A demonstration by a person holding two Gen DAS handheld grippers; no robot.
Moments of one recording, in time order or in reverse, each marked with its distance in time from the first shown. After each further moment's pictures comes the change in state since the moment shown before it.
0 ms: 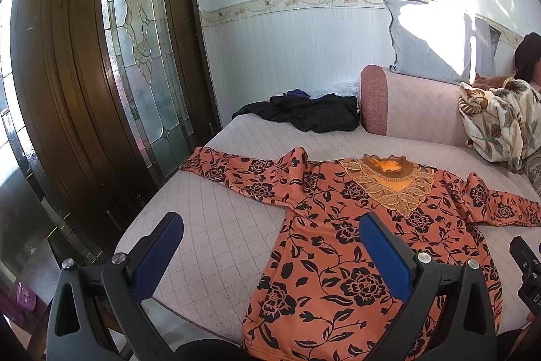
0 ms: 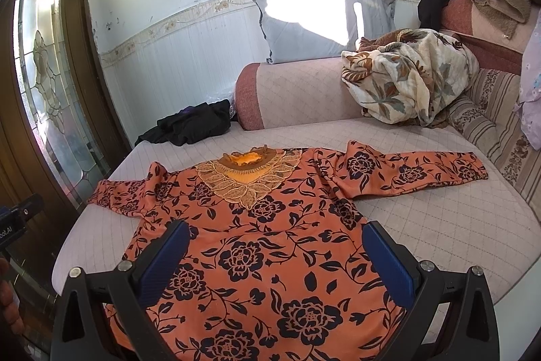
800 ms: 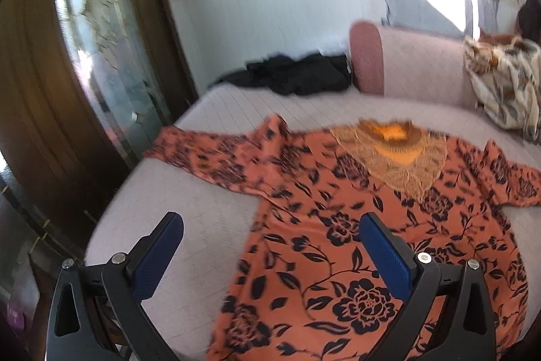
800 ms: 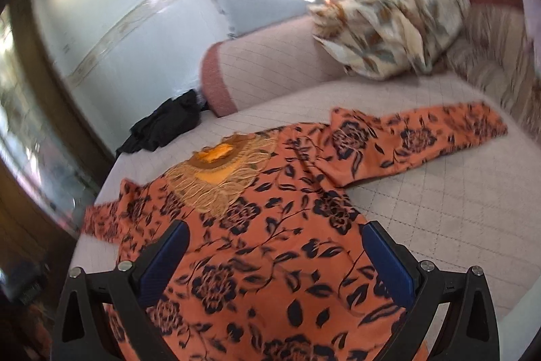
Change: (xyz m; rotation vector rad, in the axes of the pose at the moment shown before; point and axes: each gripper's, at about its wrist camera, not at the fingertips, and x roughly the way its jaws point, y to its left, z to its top) left arm 0.127 -0.061 -0.008 0.096 0.175 -0.025; right arm 0.107 -0.085 0.022 0.251 0.150 0.021
